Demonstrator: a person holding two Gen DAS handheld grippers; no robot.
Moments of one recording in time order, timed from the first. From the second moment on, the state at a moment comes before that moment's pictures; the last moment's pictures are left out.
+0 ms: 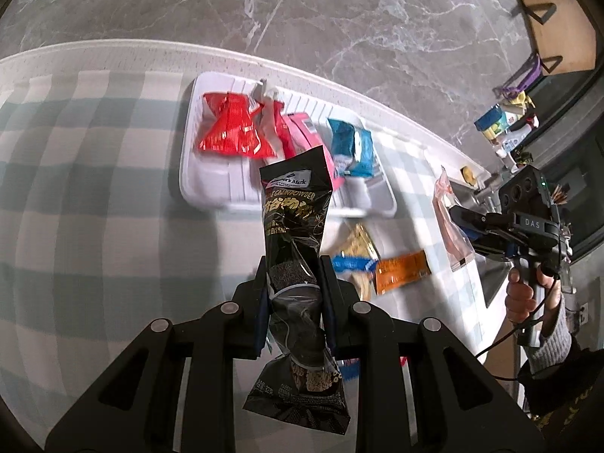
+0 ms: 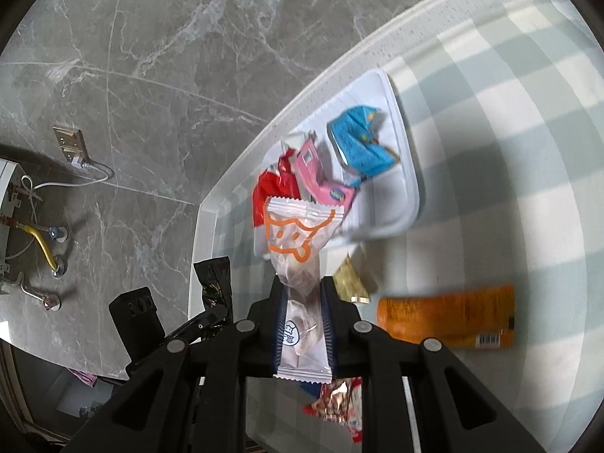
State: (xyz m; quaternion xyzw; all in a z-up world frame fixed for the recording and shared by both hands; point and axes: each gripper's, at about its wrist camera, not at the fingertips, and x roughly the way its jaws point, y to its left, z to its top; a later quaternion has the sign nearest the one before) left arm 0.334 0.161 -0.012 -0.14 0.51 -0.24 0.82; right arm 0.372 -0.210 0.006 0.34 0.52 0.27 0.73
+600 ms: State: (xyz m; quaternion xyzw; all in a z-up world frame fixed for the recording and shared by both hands) left arm 0.429 0.138 -0.014 -0.15 0.52 -0.22 0.81; right arm 0.440 -0.183 -0.007 0.33 0.54 0.27 0.73
